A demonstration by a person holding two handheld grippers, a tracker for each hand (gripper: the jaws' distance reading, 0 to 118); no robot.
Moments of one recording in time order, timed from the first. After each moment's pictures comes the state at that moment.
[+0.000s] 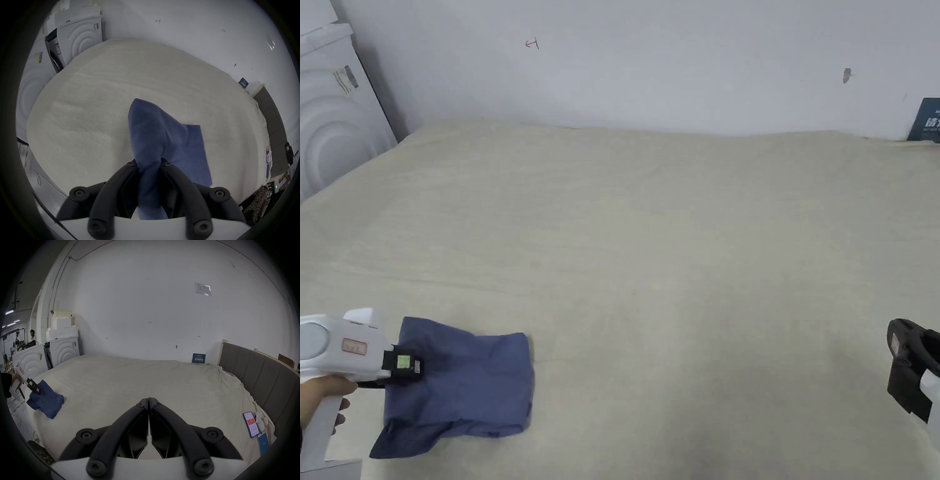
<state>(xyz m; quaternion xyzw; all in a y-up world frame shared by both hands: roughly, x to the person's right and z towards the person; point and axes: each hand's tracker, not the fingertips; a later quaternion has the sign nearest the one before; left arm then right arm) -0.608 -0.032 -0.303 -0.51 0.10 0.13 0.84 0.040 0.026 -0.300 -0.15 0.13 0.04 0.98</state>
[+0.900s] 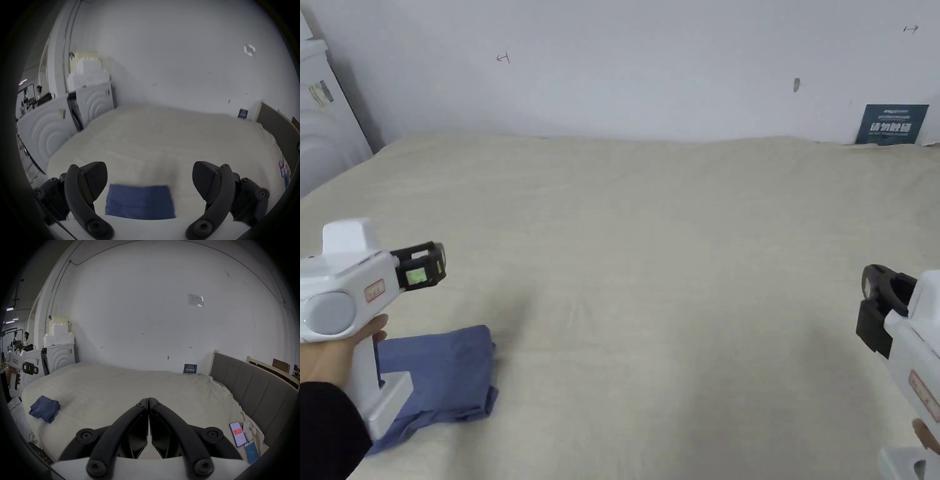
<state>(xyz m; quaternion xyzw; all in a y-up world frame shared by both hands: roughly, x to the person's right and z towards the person) -0.453 0.107 -0.272 -0.18 0.17 0.02 0.97 0.084 0.081 -0.272 -0.10 0.10 0.05 0.99</state>
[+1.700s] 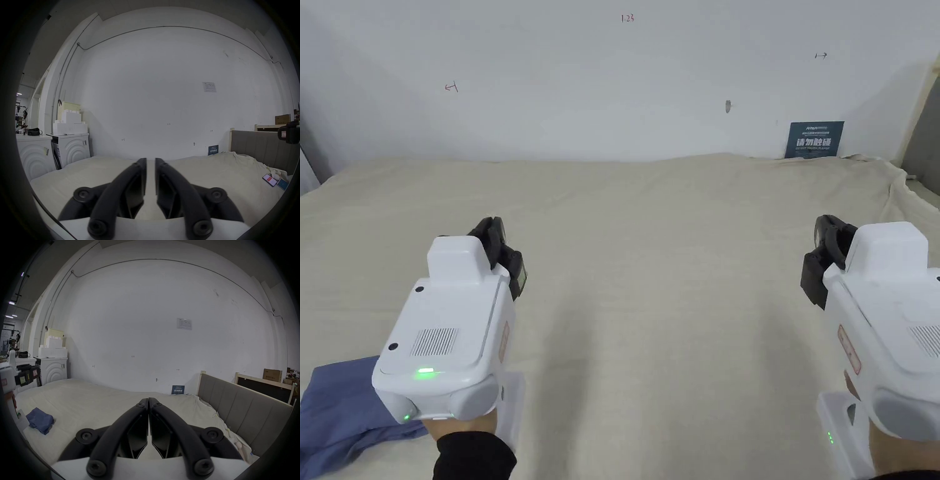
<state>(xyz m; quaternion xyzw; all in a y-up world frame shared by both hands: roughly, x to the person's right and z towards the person) -0.235 0.101 -0.227 0.04 0.09 -0.02 1.00 0.112 0.122 -0.237 -0.01 0.05 0.05 1.00</state>
